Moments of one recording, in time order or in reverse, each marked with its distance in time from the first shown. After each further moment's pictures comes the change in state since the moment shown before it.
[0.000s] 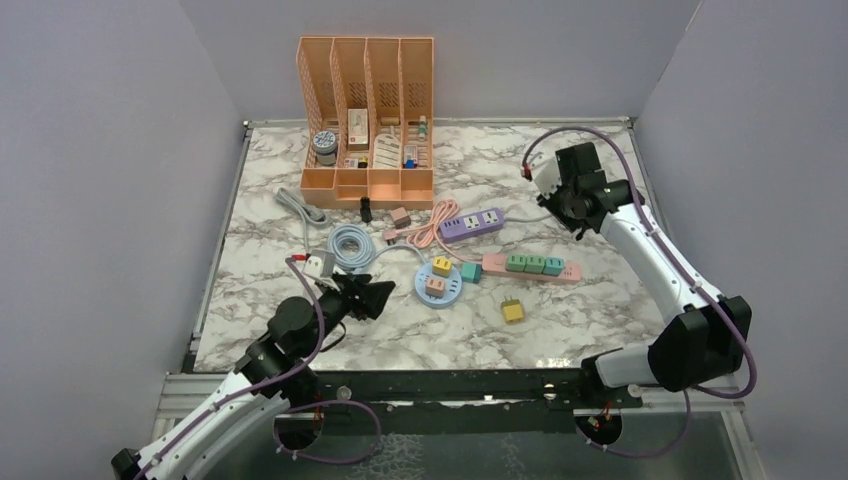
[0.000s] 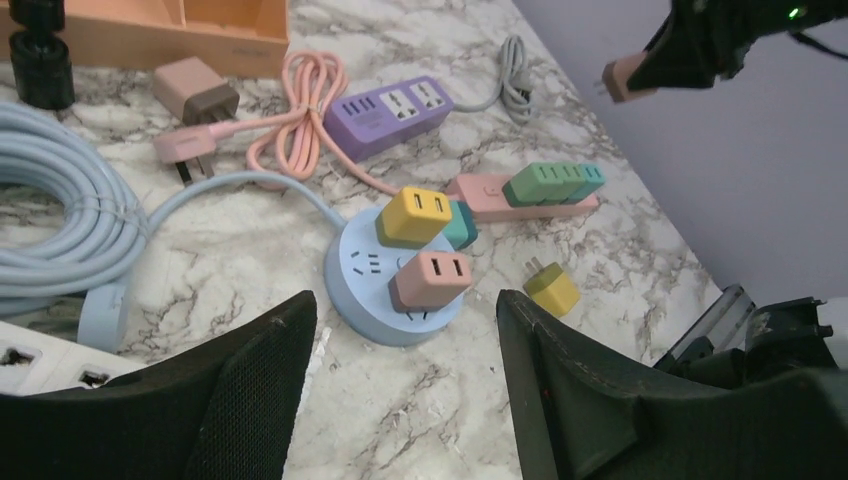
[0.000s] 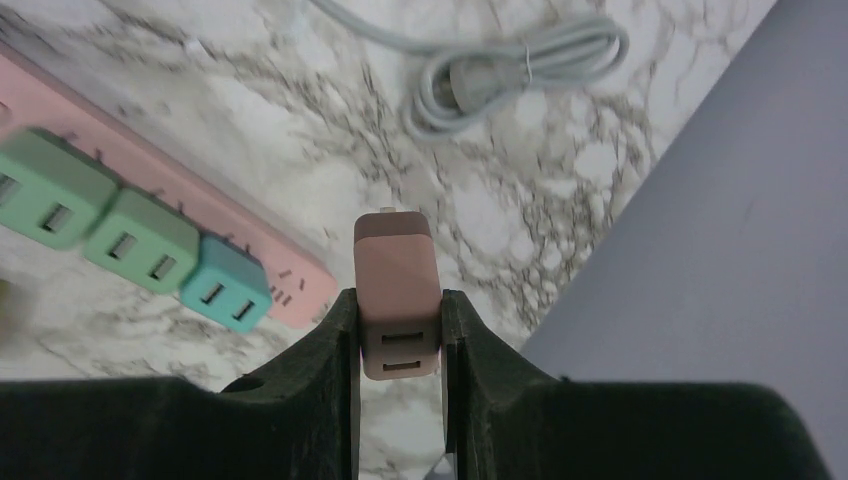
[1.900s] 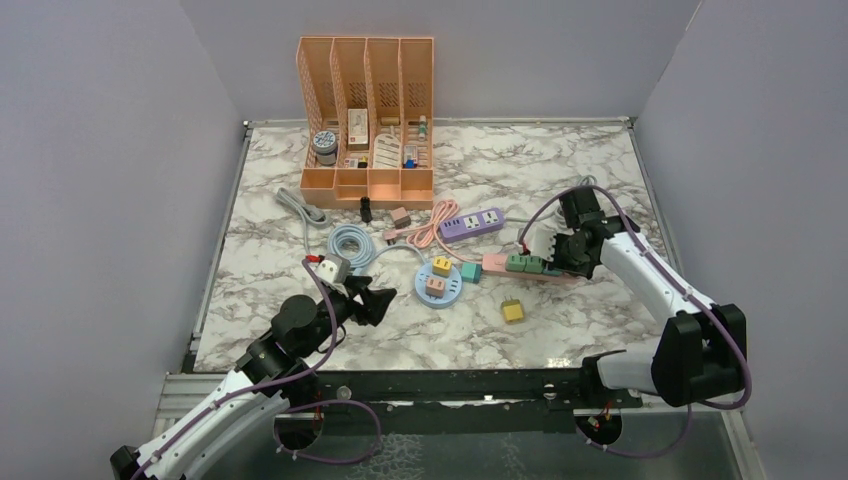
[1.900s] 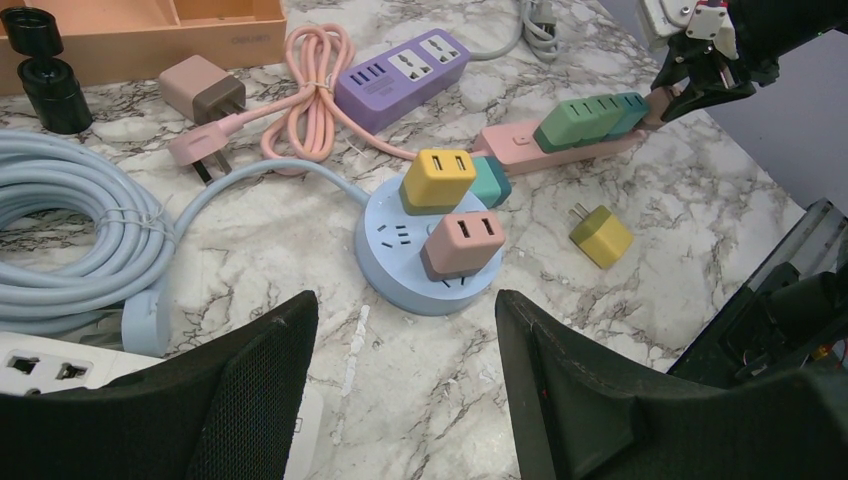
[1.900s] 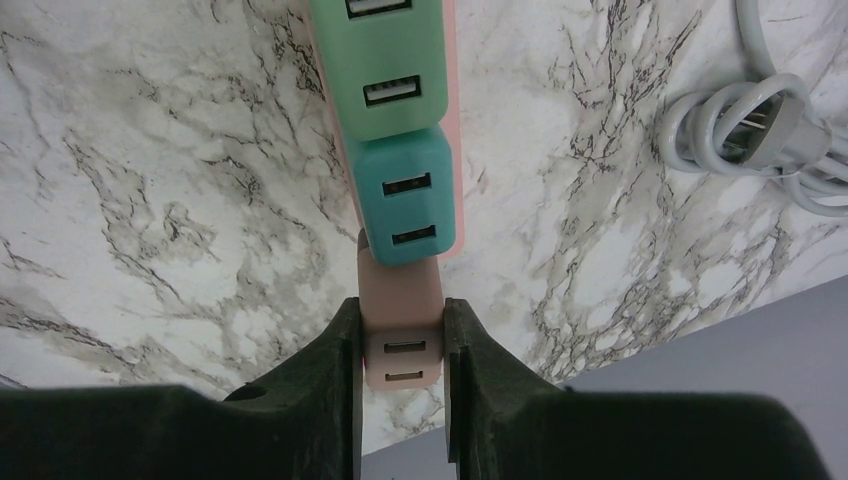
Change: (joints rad) left arm -0.012 -0.030 -0.012 -0.027 0.063 0.204; right arm -0.108 -0.080 -0.371 -0.056 -0.179 -0.596
